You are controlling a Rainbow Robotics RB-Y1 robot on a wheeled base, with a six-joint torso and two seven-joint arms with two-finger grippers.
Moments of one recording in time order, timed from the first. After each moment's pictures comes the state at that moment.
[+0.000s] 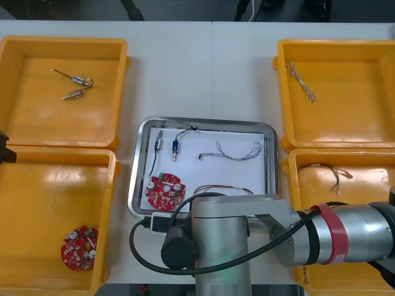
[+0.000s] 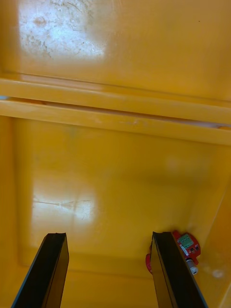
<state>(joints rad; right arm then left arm) -0.81 -0.44 1.31 -2.05 -0.33 1.65 1.44 -0.17 0.87 0.33 -2.18 0.90 1.91 -1.14</state>
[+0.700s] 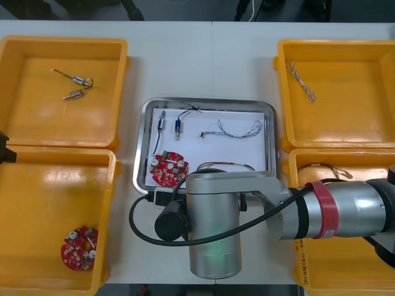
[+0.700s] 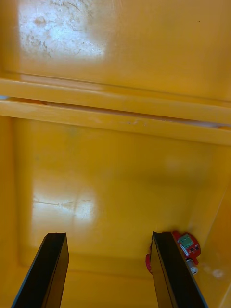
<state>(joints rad) -0.92 -0.44 1.31 -1.95 -0.33 1.64 1.44 -0.17 0.87 0.33 -2.18 0.90 1.91 -1.14</state>
